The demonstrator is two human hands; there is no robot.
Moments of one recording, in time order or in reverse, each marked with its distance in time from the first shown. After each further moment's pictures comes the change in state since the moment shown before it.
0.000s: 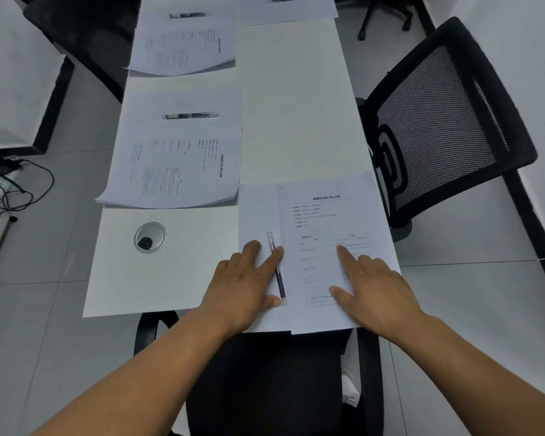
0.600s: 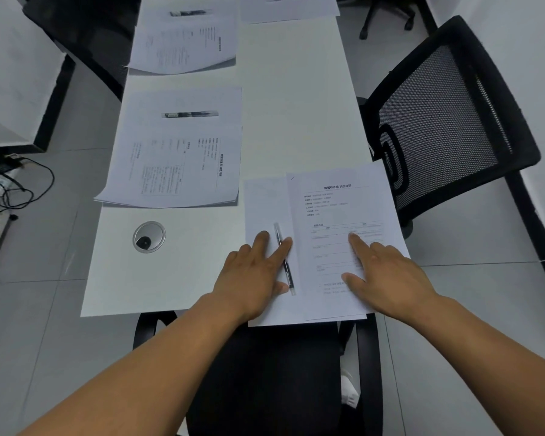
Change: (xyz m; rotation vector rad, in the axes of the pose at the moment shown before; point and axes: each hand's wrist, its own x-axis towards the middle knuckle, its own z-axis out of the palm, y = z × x) left_hand 0.021 0.015 -0.015 -0.006 -0.048 -0.004; right_hand 0.020 0.025 -0.015 -0.015 -0.028 0.030
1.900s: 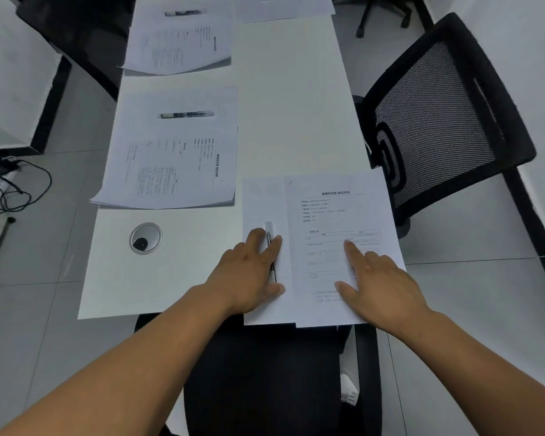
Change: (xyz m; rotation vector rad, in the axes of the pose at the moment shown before) left_hand 0.002 -0.009 -0.014 -0.092 -0.103 0.020; right_hand -0.018 -0.014 0.008 0.010 0.019 0.017
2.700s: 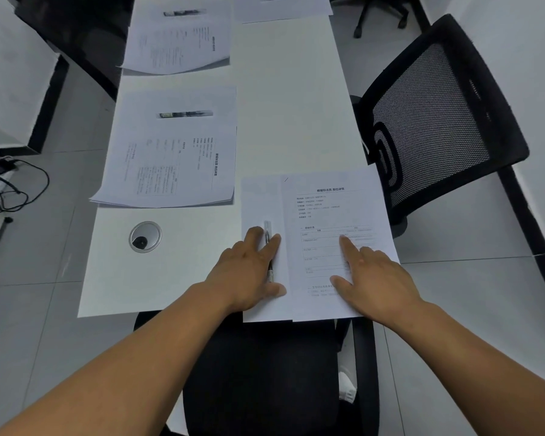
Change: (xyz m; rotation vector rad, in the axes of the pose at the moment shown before) left_hand -0.001 0.000 0.000 -0.030 -0.011 -0.006; right_hand 0.004 -0.006 -0.008 -0.006 -0.006 -0.002
